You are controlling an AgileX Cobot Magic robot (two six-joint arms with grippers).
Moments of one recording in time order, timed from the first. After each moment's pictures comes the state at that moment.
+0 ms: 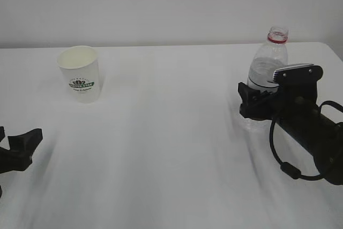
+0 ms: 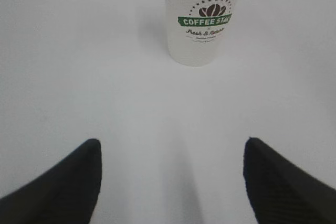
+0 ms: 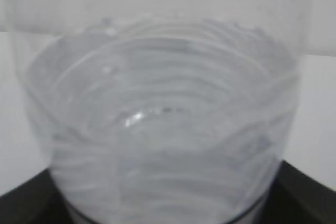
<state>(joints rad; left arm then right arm) -0.17 1.76 -0.16 0.00 -1.15 -0.10 0.23 2.07 -0.64 0.01 -1.15 -0.02</state>
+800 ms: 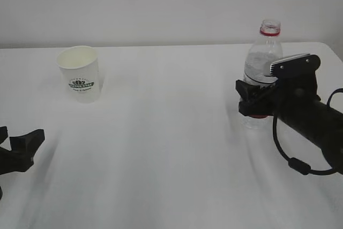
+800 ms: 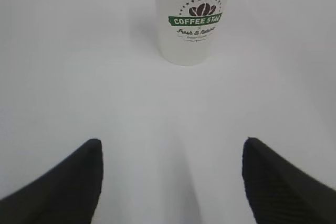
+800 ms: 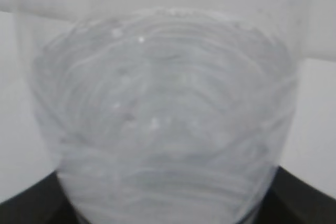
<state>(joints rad) -0.17 1.76 -0.16 0.02 -1.15 -0.10 0.23 1.97 -0.64 -0.06 -1.01 -0.04</state>
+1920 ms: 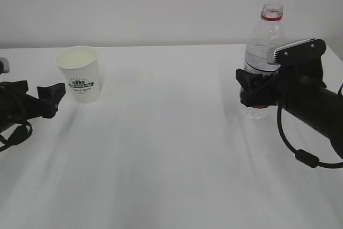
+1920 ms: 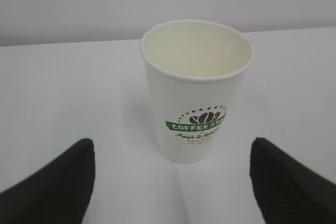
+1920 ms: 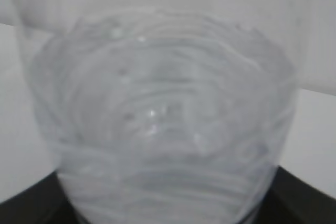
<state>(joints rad) -0.17 1.80 -0.48 0.03 -0.96 -0.10 0.23 1.86 -0.64 -0.10 -0.93 -0.05</state>
